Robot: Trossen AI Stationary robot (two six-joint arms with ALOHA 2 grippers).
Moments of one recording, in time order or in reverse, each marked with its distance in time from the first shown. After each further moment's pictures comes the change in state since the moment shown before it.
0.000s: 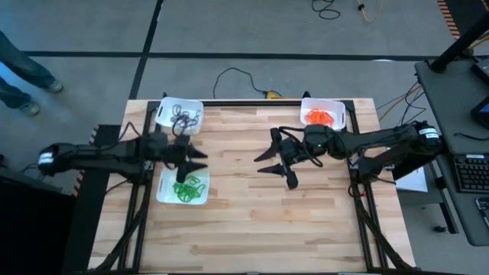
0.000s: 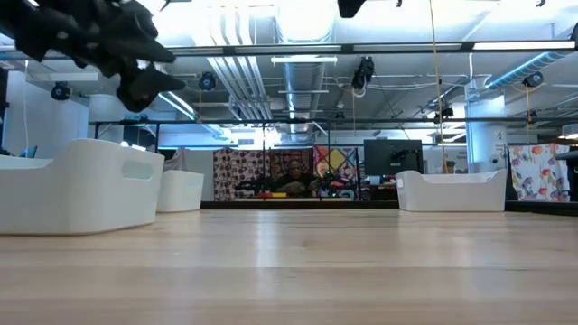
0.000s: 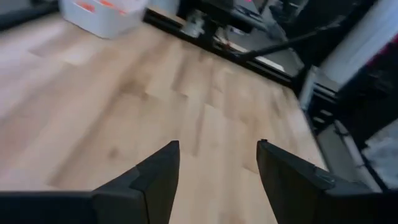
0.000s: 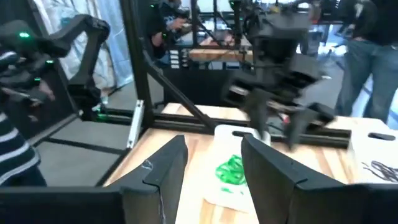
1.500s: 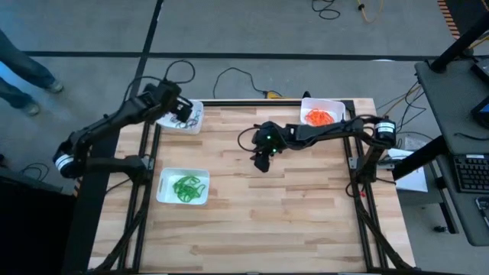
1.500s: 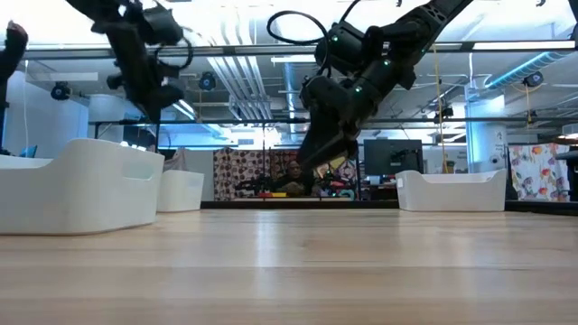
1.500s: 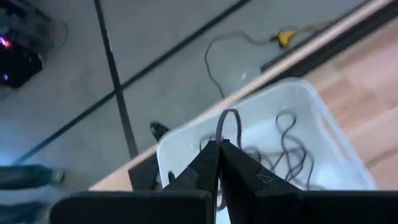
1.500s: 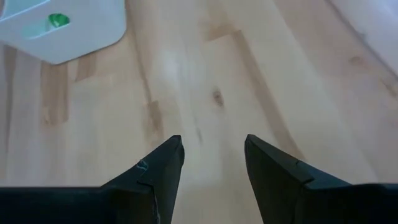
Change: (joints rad) left arm 0.626 0.436 0.552 -0.658 -0.687 0.362; right arm -0.249 0.460 0.076 -0.319 0.078 0.177
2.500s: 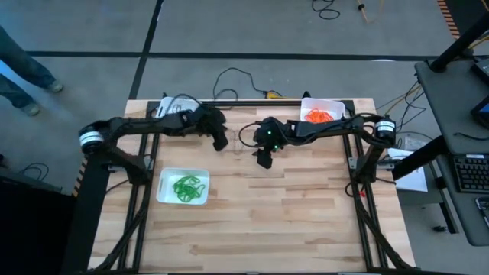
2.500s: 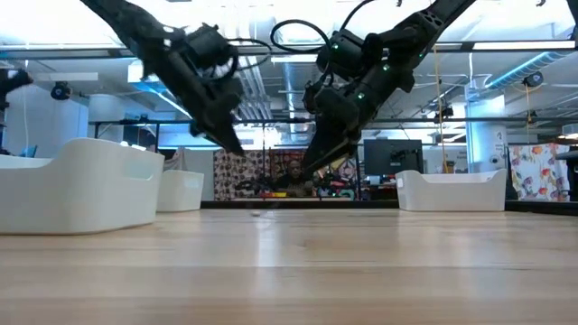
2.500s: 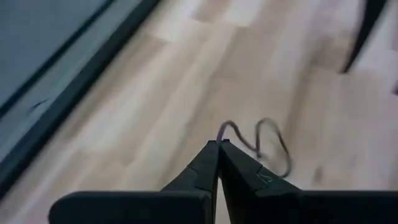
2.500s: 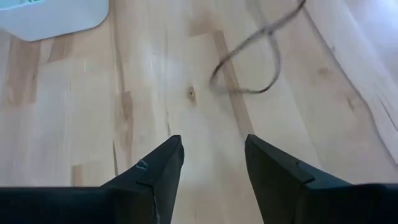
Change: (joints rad) left arm -0.308 0.358 -0.093 0.545 0.497 0.023; right arm -0.046 0.000 0.000 -0.022 0.005 -0.160
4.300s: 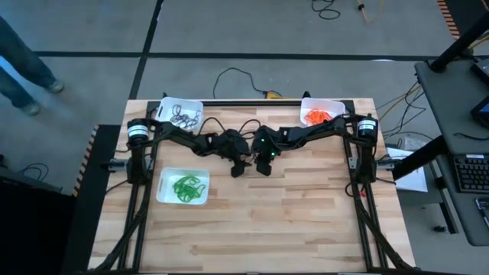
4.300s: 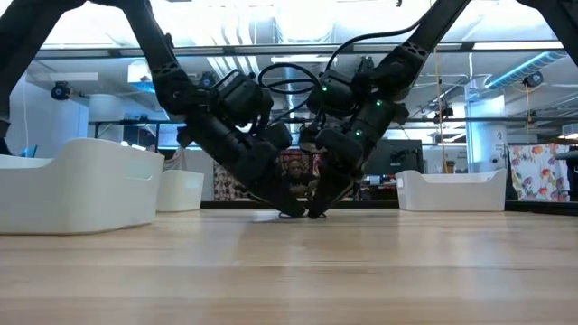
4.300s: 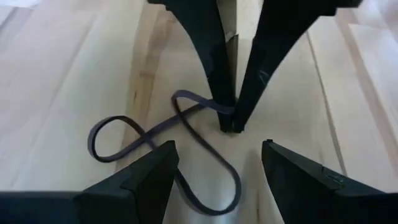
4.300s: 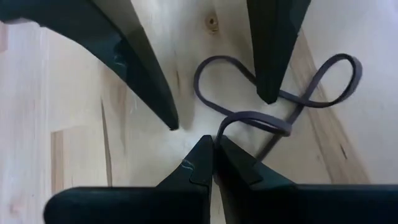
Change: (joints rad) left arm -0.180 0.483 0.007 0.532 0.261 0.030; right arm 0.001 0.178 -0.001 0.023 -0.109 0.026
